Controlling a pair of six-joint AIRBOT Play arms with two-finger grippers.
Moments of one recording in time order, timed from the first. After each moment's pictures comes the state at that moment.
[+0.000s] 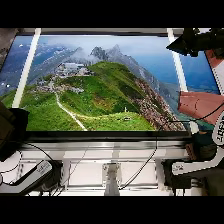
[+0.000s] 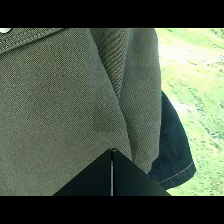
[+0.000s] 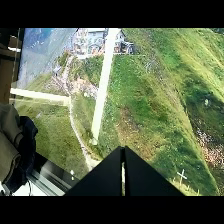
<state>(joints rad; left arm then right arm) 0.77 -1.12 1.15 1.71 -1.01 -1.73 -0.21 -1.59 2.00 -0.74 1.52 1.52</state>
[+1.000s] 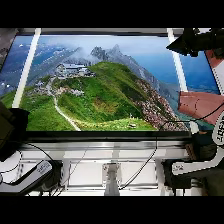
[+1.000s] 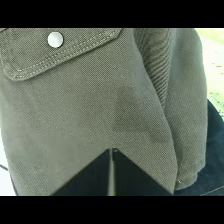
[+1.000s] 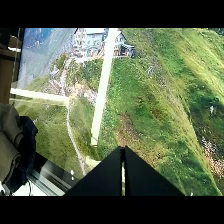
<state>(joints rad) 0.77 -1.12 1.15 1.87 -1.01 -1.73 -0.21 -1.59 2.00 -0.74 1.52 1.52</state>
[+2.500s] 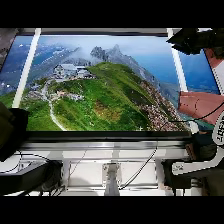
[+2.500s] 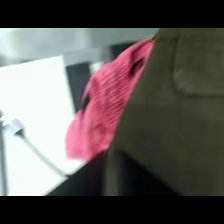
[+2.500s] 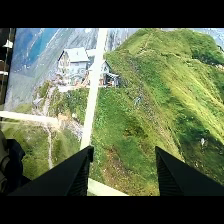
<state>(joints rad) 1.48 -1.16 1.15 1.16 -0.94 -1.28 -0.21 -1.59 2.00 -0.79 1.43 1.53</state>
